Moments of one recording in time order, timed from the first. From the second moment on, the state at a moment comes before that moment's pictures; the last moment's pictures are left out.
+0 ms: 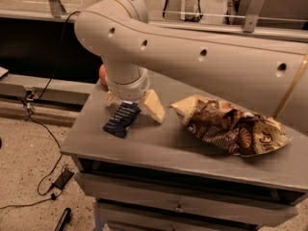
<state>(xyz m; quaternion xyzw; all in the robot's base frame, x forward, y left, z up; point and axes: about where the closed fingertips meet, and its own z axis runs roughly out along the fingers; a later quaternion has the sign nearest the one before) 0.528 0.037 0.811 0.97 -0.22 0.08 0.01</state>
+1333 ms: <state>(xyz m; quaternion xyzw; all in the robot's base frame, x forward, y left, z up) 0.525 0.052 0.852 0.98 -0.21 0.07 -0.03</state>
